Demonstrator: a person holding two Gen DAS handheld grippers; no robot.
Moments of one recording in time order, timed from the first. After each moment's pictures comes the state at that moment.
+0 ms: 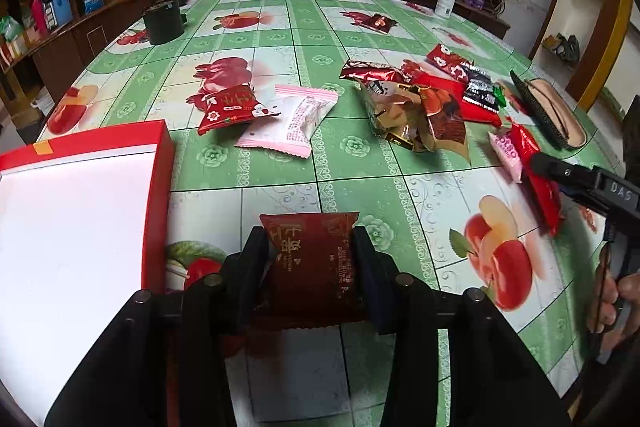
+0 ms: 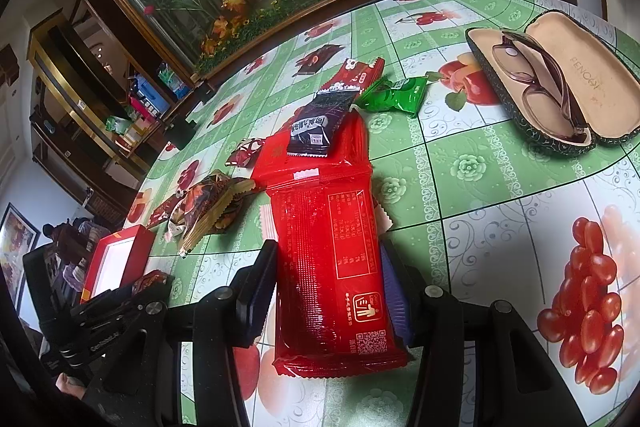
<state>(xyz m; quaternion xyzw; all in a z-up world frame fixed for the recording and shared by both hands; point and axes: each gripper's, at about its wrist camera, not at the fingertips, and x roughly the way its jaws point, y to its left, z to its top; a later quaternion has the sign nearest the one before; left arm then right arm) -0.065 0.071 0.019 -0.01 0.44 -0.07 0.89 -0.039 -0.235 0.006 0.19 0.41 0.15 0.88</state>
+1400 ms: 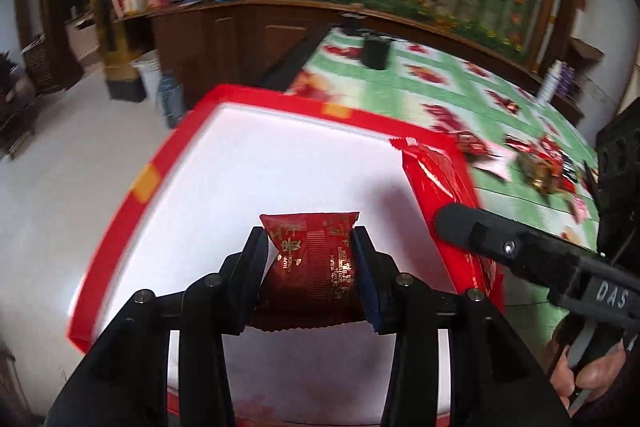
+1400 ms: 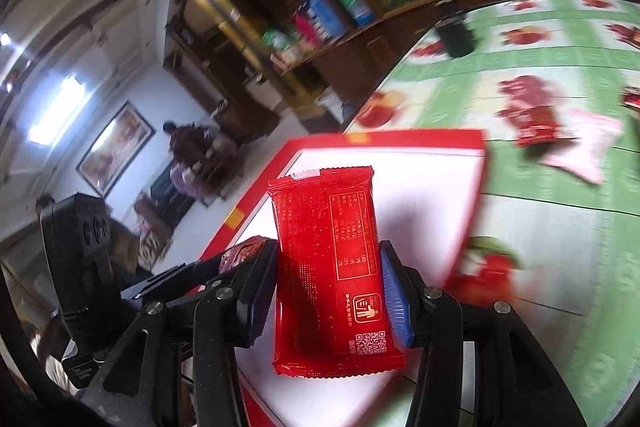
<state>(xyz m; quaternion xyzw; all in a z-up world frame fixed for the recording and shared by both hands) -0.156 0.257 0.040 -0.09 0.38 0.10 0.91 -0.093 0.096 0.021 0.11 0.40 0.44 0.80</state>
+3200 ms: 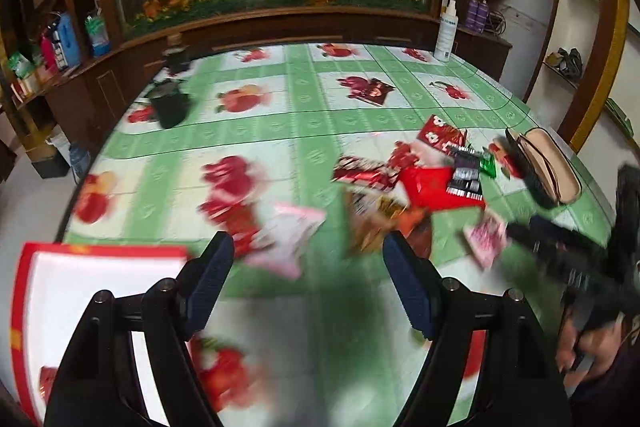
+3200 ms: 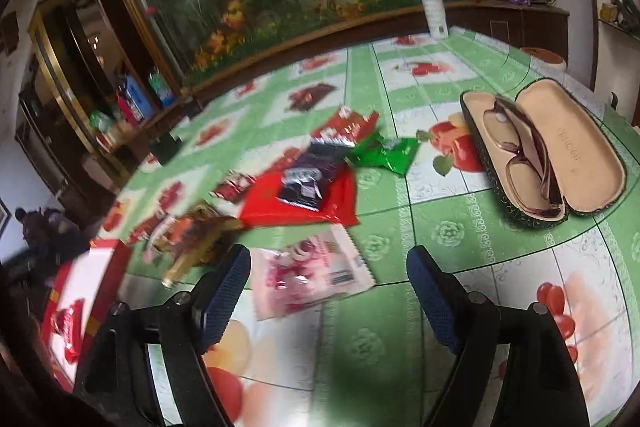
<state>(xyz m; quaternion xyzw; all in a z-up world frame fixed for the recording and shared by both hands) -0.020 0.042 0.088 0.02 0.40 -0.05 0.91 -0.021 -0.232 0.019 0.12 0.37 0.11 0.92</state>
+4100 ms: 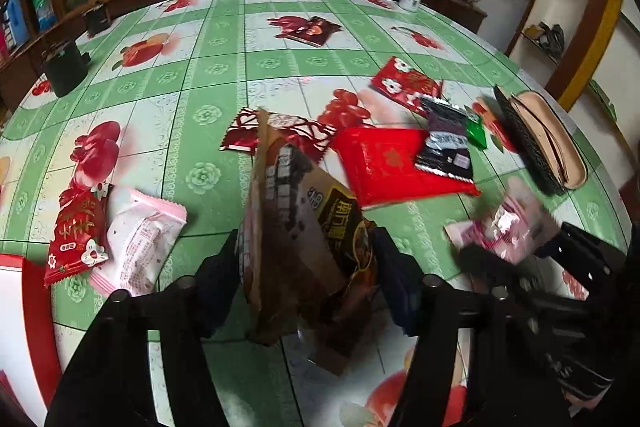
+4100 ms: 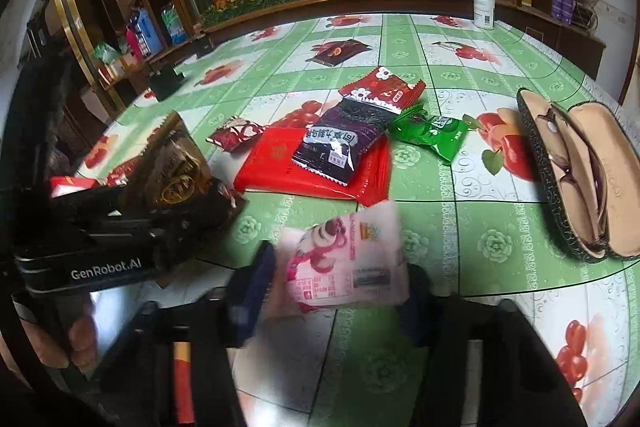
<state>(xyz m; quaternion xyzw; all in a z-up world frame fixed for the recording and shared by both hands) 0.016 -0.020 0.019 0.01 0.46 -0.12 0.88 -0.009 -0.192 0.005 0.01 0.41 0.13 0.90</state>
